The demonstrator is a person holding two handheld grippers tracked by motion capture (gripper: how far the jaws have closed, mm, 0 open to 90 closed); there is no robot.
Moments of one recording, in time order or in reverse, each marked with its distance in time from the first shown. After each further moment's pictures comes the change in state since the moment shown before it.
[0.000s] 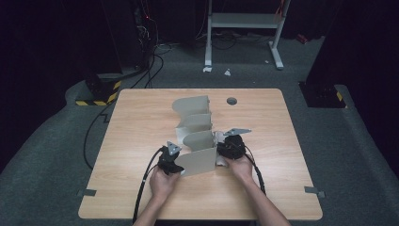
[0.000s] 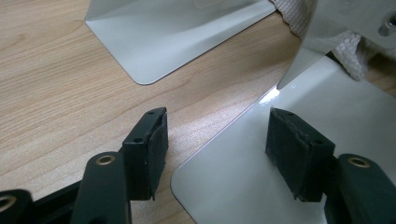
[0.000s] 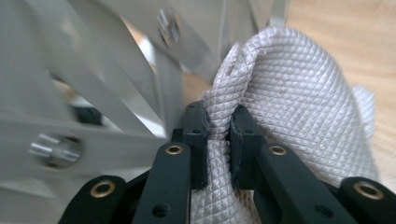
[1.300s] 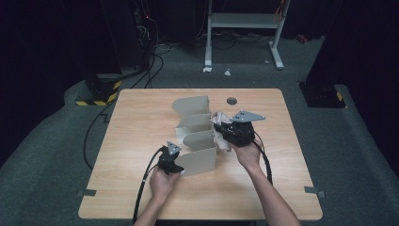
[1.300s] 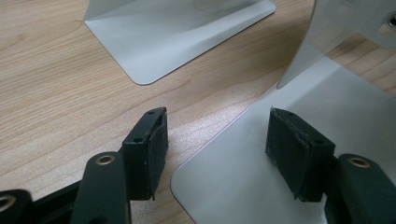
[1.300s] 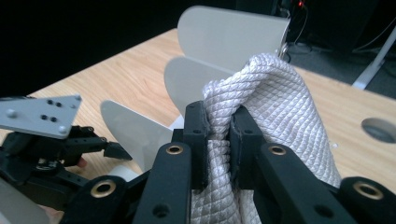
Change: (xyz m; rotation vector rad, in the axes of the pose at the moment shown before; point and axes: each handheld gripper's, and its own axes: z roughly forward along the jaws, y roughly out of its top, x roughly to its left) left arm 0.000 0.000 0.000 0.000 -0.002 0.000; right arm 0.026 0.064 -0.074 -0.225 -0.020 -0.163
